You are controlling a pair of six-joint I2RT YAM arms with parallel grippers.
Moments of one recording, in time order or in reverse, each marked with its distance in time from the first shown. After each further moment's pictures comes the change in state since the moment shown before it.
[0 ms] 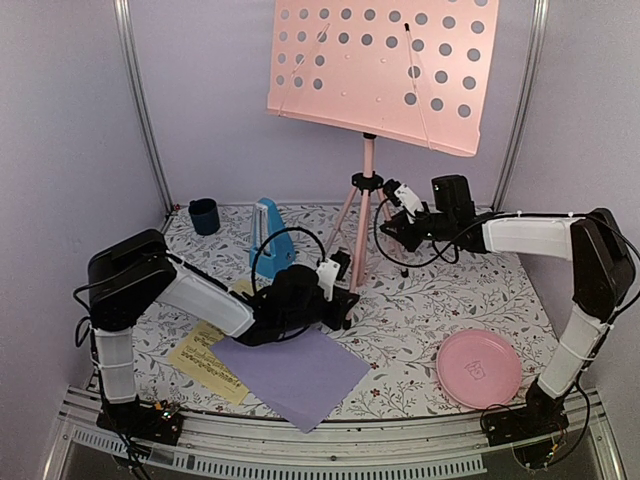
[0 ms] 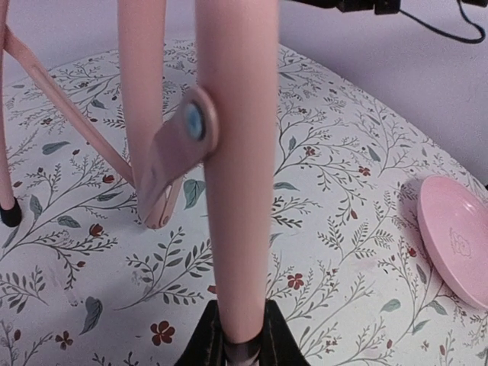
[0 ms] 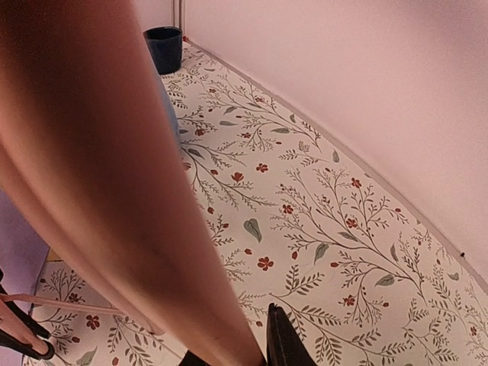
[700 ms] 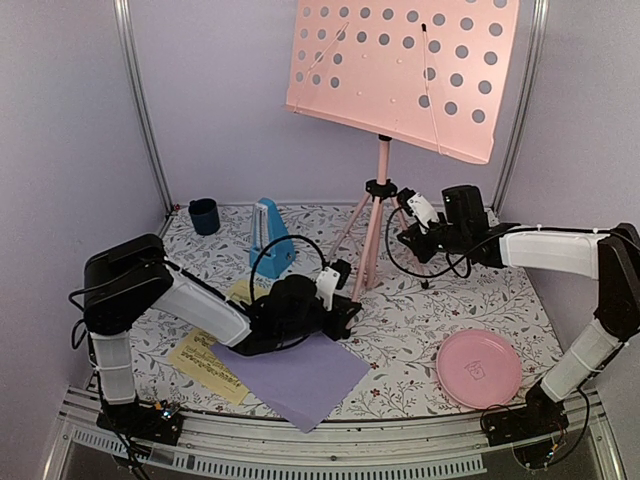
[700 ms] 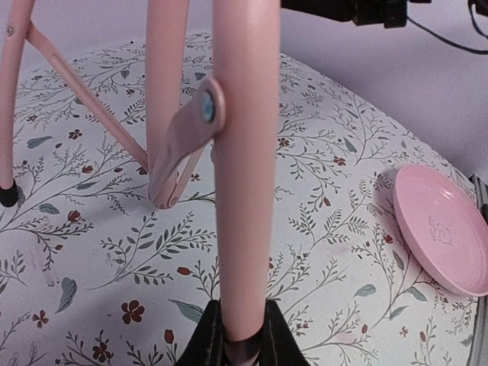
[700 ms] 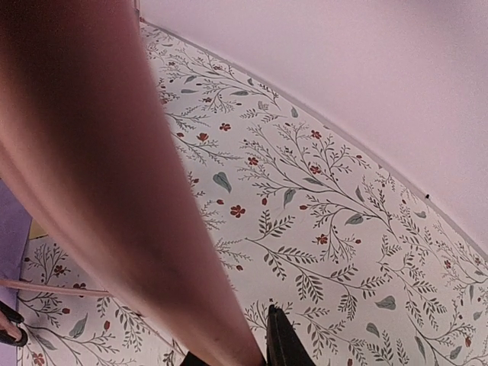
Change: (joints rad) left arm -0.045 -0.026 -0.069 0.053 -0.007 -0.019; right arm 0.027 -0.168 -0.159 -0.063 0.210 0.043
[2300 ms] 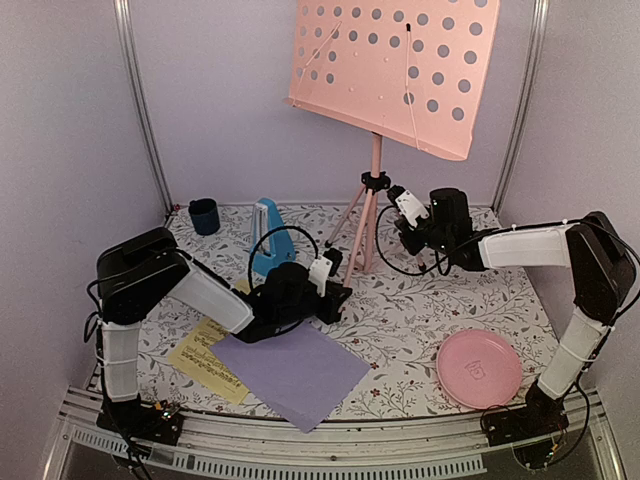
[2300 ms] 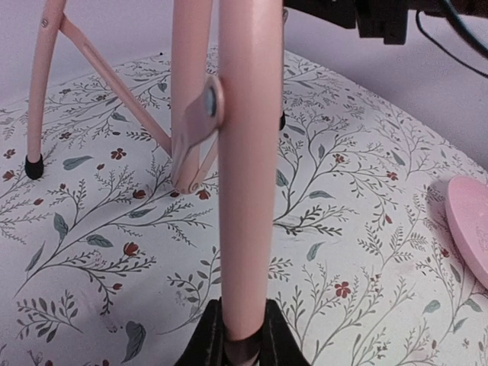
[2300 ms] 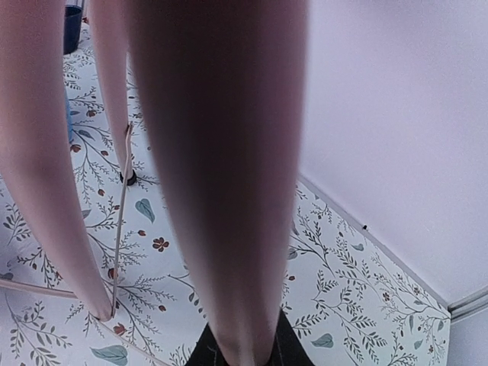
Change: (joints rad) left arm 0.126 0.092 0.051 0.044 0.053 0.098; right arm 0.021 0.143 0.023 0.262 0.209 -0.128
